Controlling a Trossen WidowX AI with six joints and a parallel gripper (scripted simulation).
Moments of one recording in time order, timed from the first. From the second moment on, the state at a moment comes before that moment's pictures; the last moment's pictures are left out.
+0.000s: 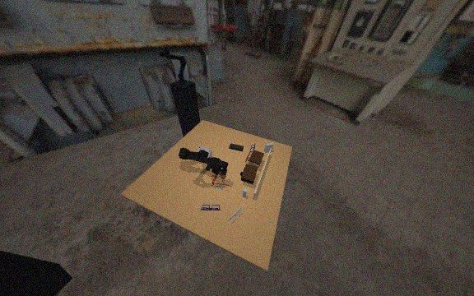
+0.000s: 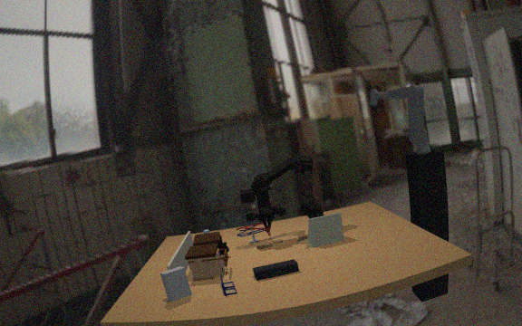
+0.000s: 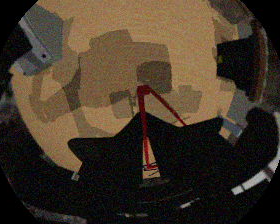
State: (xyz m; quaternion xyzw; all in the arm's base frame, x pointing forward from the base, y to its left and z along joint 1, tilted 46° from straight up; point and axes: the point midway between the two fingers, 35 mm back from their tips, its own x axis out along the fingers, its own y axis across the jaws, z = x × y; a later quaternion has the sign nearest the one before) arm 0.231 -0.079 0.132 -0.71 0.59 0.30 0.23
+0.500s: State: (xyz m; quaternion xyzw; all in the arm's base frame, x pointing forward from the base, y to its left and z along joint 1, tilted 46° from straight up) arm 0.228 -0.073 0.125 -0.71 0.59 0.30 0.23
